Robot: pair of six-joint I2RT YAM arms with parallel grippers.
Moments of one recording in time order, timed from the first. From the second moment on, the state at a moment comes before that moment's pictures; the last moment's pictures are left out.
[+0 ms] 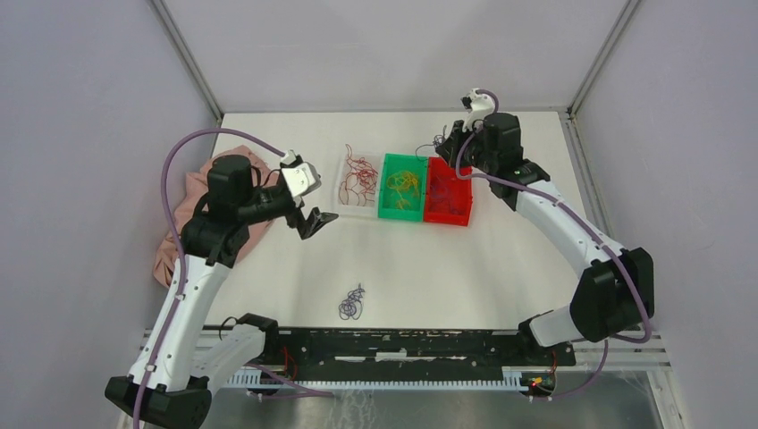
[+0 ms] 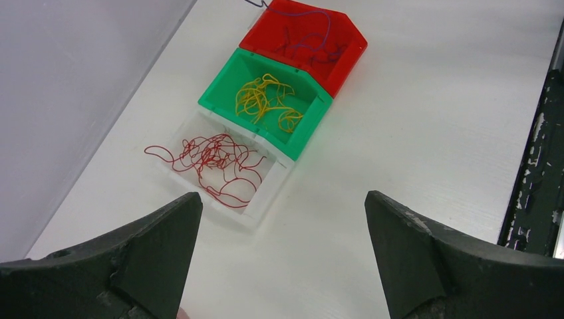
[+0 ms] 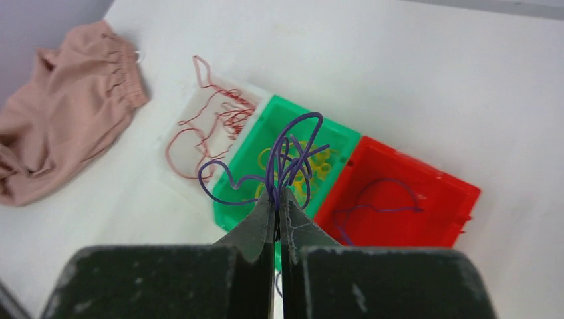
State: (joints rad) left arm -0.25 0.91 1.11 -0.61 0.74 0.58; right arm 0.36 1.43 1.16 -0.06 -0.25 0.28
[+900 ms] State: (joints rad) left arm -0.25 0.91 1.11 -0.67 0.67 0.60; right arm 0.36 1.66 1.21 -0.22 0.13 0.09
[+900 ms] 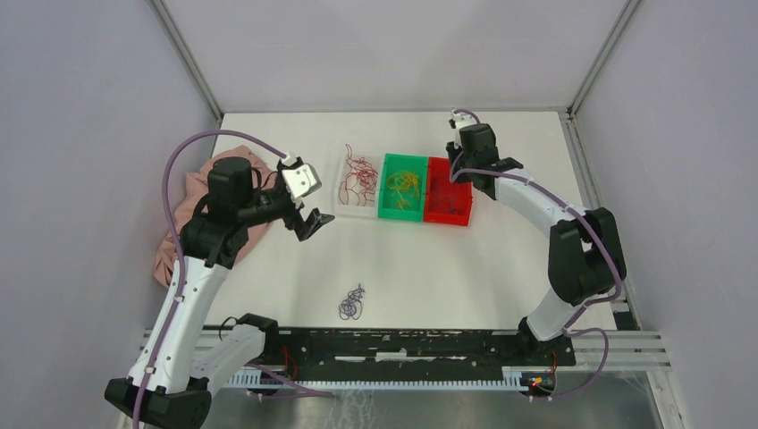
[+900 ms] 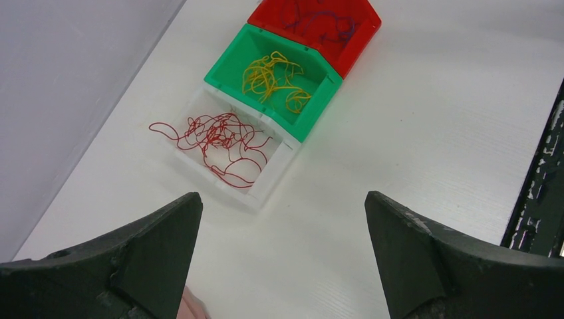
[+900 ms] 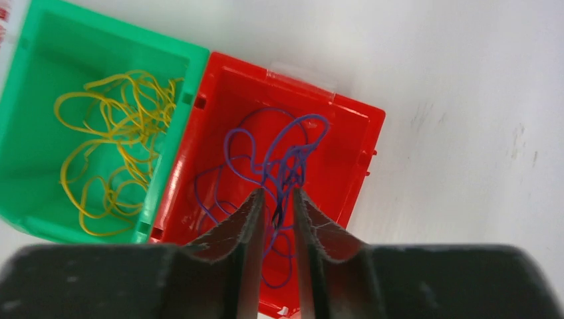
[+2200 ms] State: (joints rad) left arm -0.25 0.89 1.12 -0.69 0.58 0.60; right arm 1.17 1.85 1.12 -0.23 -0.11 0.21
